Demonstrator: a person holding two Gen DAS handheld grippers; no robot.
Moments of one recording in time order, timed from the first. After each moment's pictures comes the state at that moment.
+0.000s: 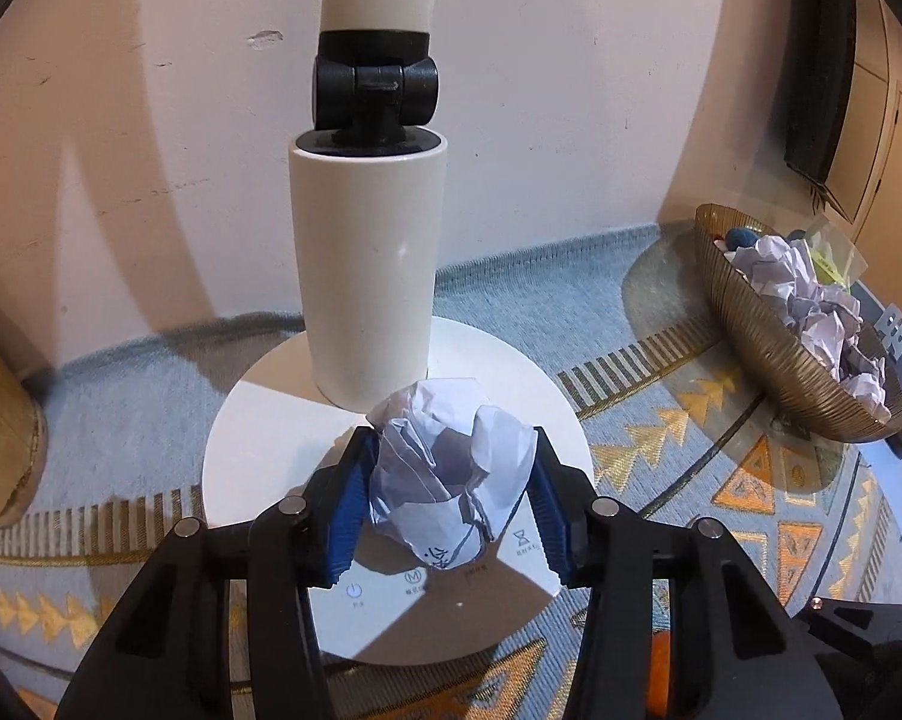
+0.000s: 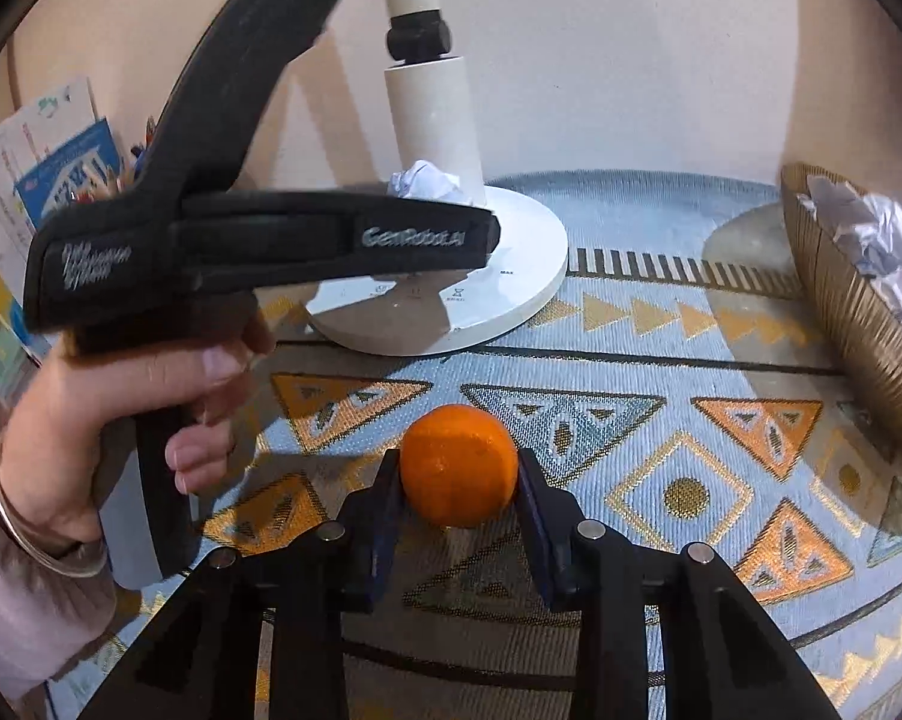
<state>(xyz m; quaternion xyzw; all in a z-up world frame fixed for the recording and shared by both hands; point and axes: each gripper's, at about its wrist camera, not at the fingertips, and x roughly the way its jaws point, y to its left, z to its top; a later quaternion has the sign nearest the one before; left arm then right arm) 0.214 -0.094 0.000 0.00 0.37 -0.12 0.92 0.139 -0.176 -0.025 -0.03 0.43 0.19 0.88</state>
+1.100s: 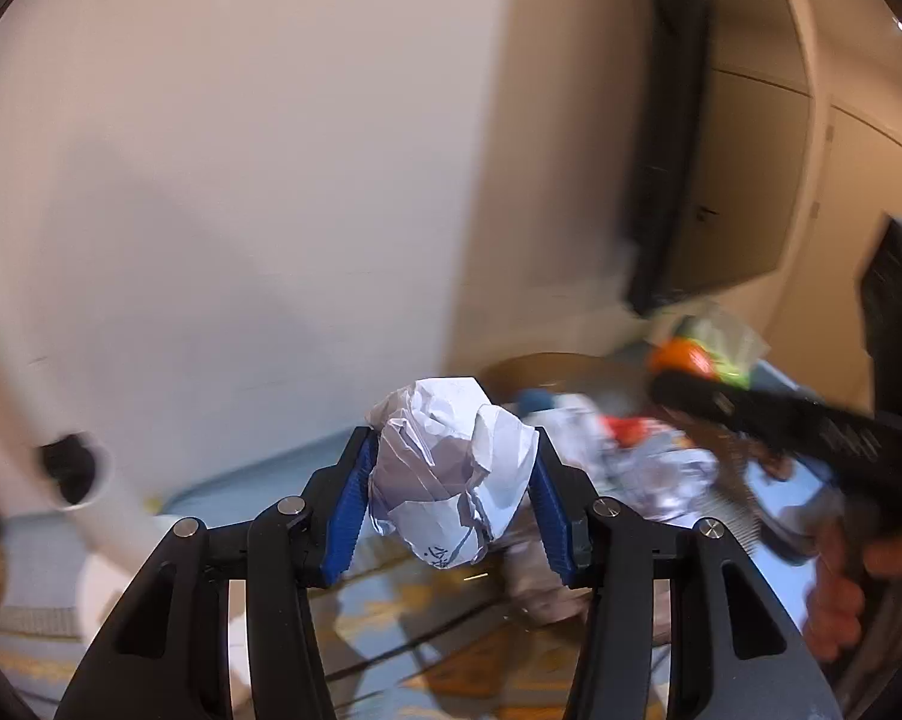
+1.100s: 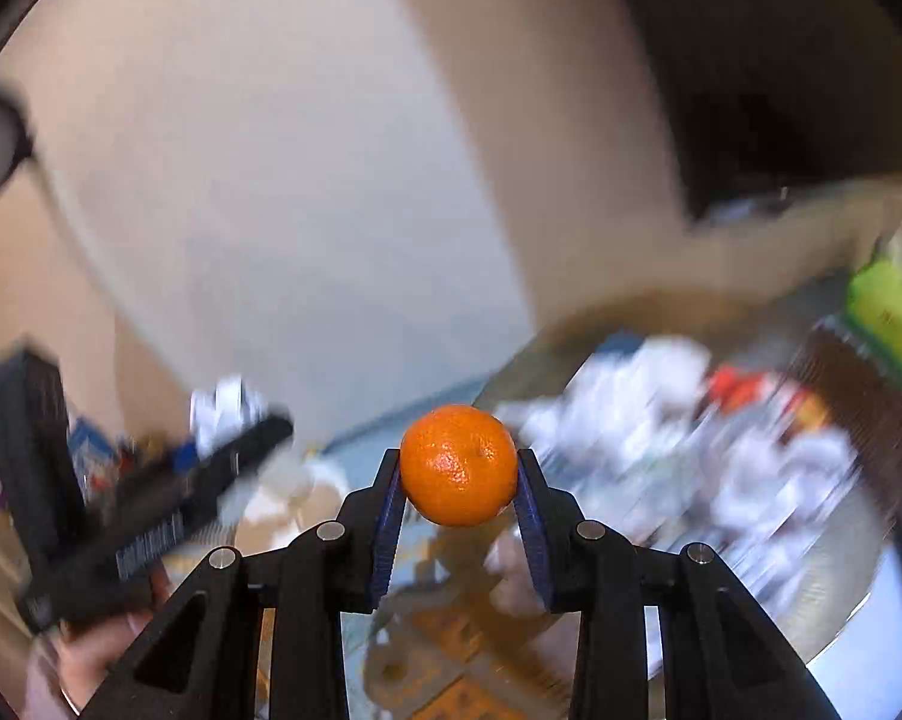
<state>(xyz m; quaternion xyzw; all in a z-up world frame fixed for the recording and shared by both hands) 0.216 -0.260 0.108 0.00 0.29 -0.20 0.94 0.194 -0.422 0.133 0.16 0.32 0.13 0.92</state>
